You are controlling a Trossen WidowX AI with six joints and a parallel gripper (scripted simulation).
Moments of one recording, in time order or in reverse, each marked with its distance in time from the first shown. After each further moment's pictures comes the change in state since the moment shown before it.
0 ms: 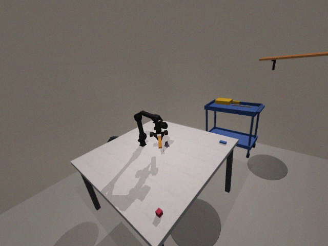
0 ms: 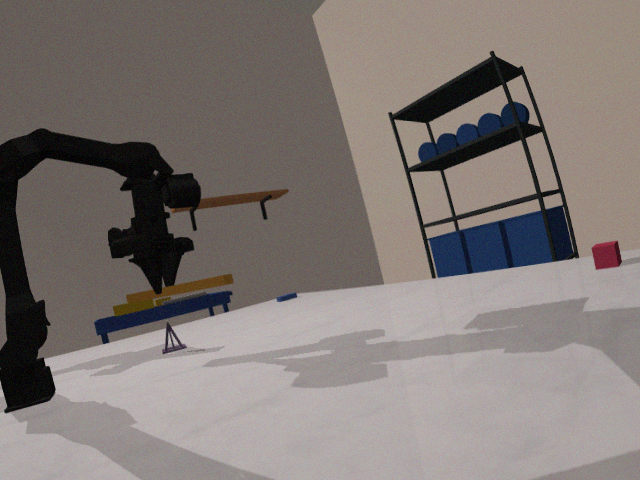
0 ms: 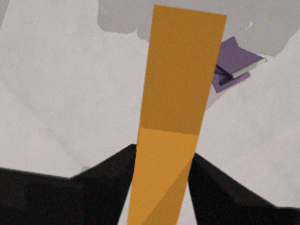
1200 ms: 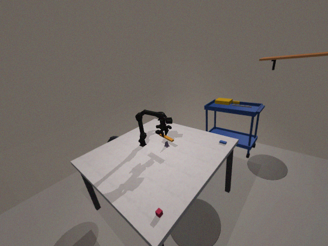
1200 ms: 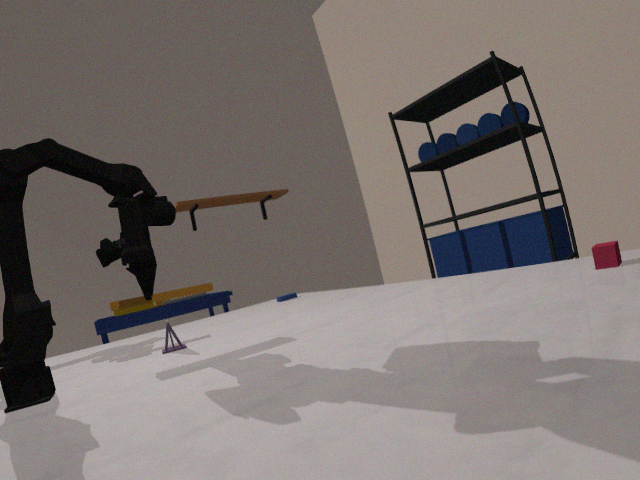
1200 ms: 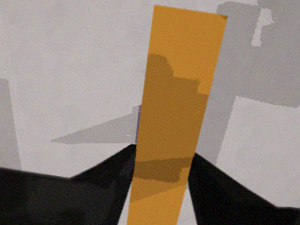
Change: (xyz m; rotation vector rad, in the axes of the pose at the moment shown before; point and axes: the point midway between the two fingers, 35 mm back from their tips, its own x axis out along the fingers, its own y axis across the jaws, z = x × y) arm 0.006 -0.055 0.084 -0.632 0.005 -0.016
